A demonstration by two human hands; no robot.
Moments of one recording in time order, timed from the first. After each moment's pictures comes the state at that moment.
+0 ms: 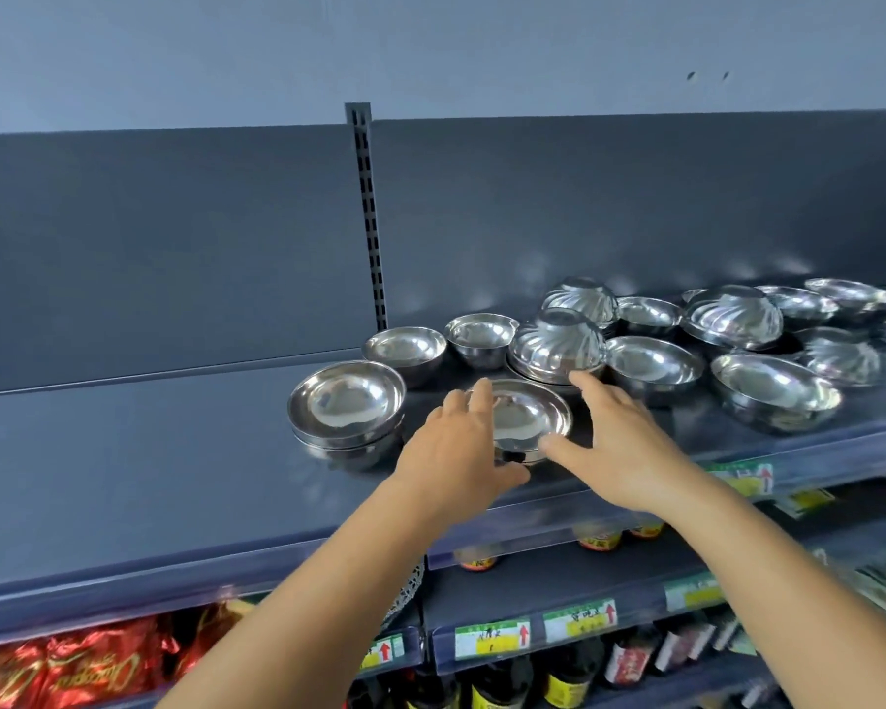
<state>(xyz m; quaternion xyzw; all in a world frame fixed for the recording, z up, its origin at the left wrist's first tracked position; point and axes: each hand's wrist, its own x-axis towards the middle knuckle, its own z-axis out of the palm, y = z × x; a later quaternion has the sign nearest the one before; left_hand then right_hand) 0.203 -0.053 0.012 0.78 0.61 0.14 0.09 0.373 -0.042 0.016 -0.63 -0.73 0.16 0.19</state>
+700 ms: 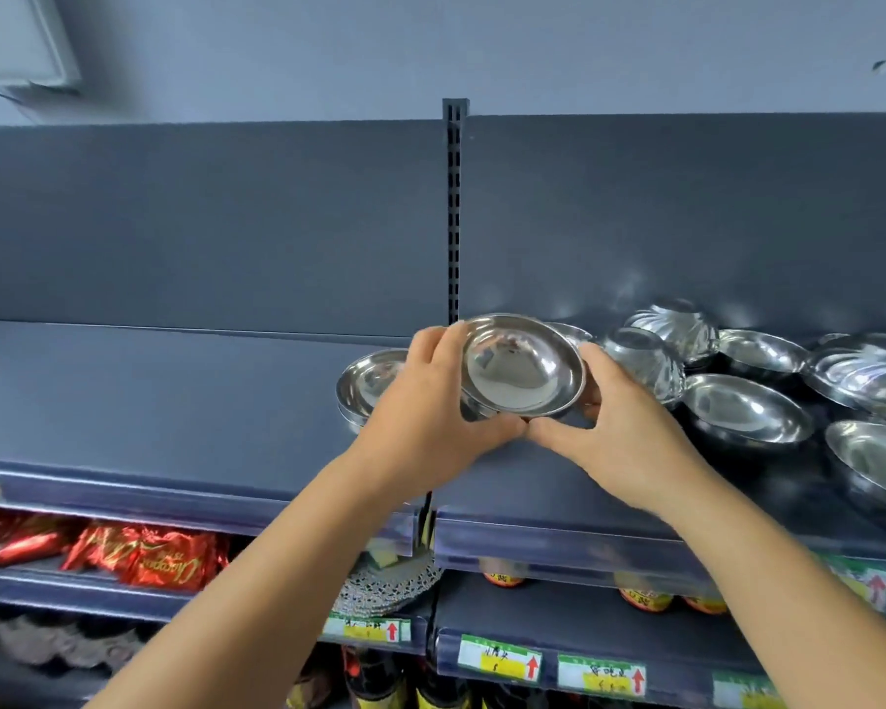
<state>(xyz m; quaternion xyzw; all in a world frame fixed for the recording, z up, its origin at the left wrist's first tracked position) 0.188 -0.073 0.047 0.67 0.65 0.36 0.05 0.359 -0.010 0.036 -0.42 -0.80 0.26 0.33</state>
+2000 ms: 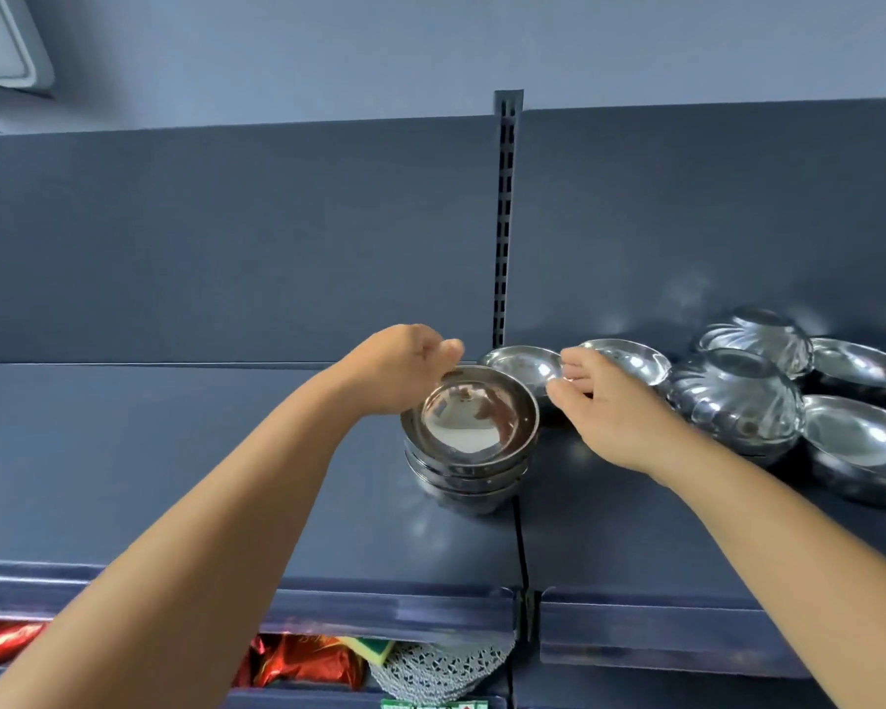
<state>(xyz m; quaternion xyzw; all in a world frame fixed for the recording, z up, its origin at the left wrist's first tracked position) 0.046 0.014 0.069 0.66 0.70 0.23 0.14 0.261 0.051 0.037 -0.52 -0.77 0.29 0.26</state>
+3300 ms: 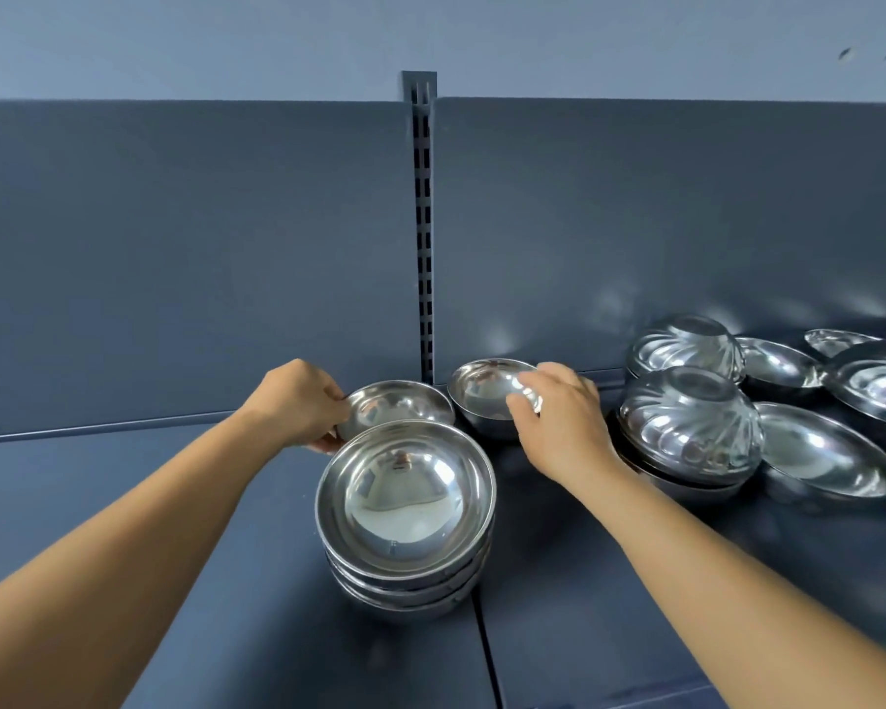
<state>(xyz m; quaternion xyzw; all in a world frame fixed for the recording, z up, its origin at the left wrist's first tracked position) -0.002 0.112 0.028 0.55 0.77 0.25 0.21 0.244 0.130 -0.003 -0.63 -0.71 0.10 0.29</state>
